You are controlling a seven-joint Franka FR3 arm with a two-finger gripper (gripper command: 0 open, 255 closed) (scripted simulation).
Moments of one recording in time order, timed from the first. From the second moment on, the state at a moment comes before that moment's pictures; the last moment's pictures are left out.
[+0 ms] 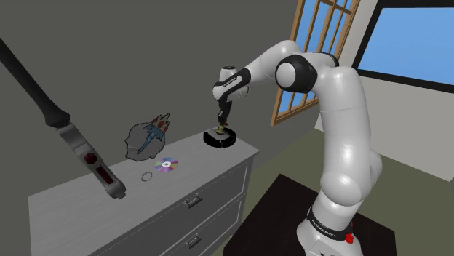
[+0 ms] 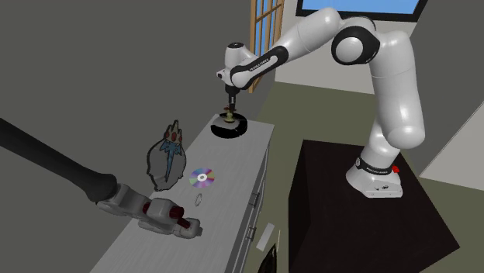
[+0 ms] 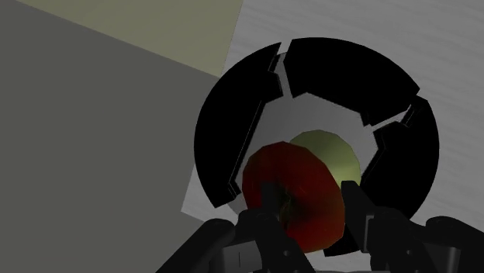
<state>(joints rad) -0.20 0.50 -0.15 -1.71 -0.02 2.35 -0.56</state>
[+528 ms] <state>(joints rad) -0.20 0.50 -0.15 -1.71 -0.02 2.35 -0.56</state>
